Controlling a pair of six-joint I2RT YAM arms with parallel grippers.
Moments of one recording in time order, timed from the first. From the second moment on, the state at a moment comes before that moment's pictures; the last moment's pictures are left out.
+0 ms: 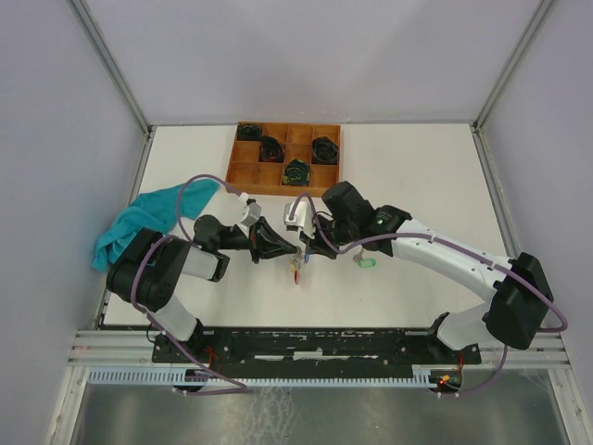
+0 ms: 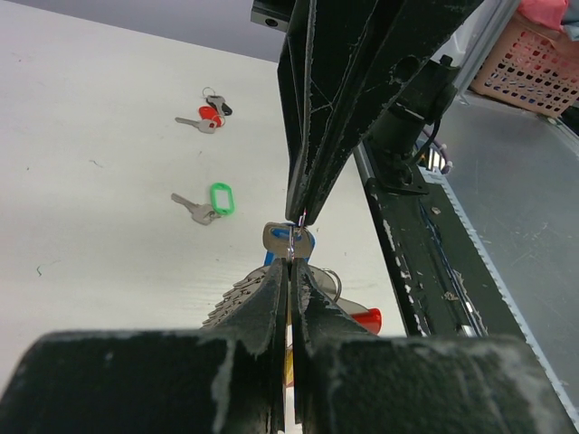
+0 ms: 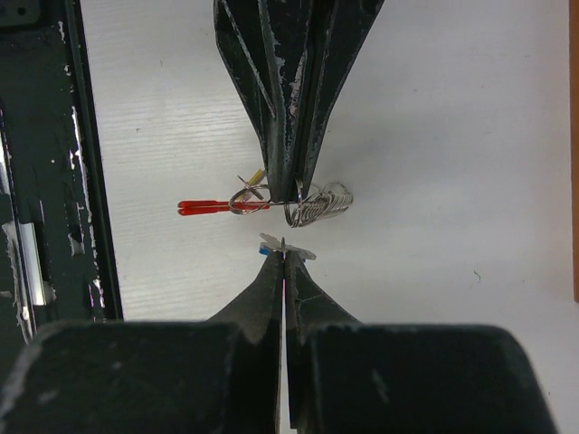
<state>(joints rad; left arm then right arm) -0.35 1.64 0.38 1.52 1.27 -0.45 0.86 1.42 1.13 -0.50 -0.40 -0.44</state>
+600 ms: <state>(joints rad) -0.35 1.64 0.40 1.52 1.27 -0.45 0.86 1.43 1.13 -0.49 -0.40 -0.44</state>
